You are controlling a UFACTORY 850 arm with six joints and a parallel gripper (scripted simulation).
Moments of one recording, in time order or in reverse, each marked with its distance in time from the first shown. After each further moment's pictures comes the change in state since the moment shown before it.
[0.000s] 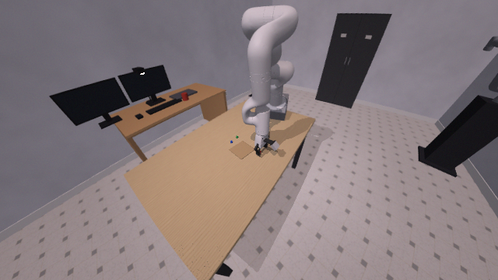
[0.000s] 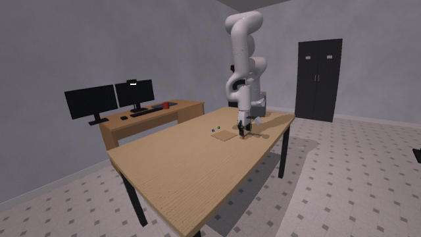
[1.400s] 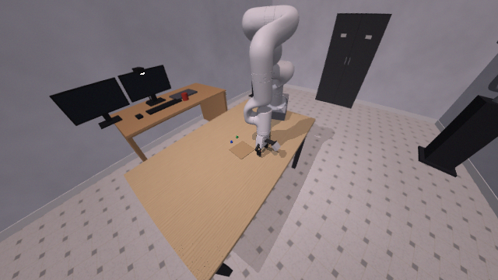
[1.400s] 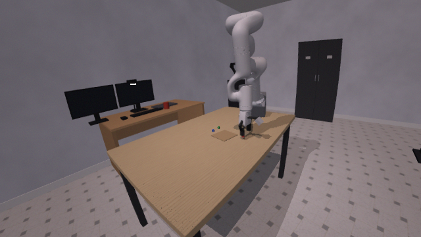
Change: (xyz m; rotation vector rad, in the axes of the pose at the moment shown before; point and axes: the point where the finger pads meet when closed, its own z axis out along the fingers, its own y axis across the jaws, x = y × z) arm 0.005 0.000 0.000 -0.009 -0.016 -0.002
